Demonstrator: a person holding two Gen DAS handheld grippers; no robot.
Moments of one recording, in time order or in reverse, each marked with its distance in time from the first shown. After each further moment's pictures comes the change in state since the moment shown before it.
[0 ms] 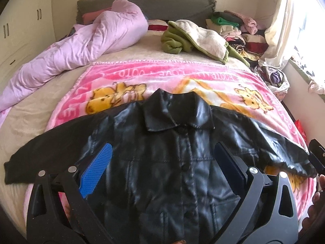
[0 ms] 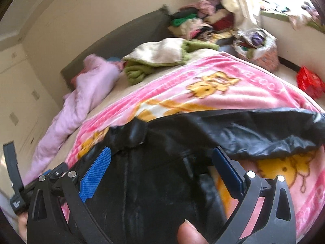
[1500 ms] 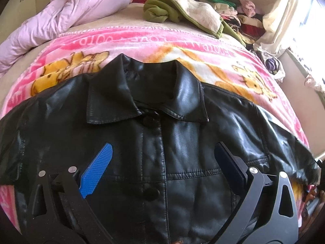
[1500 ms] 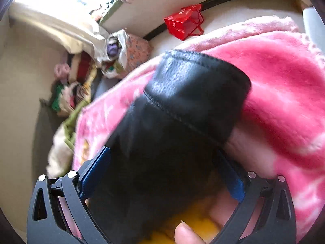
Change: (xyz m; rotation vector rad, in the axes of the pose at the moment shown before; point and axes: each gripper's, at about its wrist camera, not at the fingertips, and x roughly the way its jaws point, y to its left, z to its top) left arm 0.128 -0.038 -0.009 -0.041 0.161 -0.113; right arm 0.021 -0.328 -0.015 0.926 -0.276 -0.282
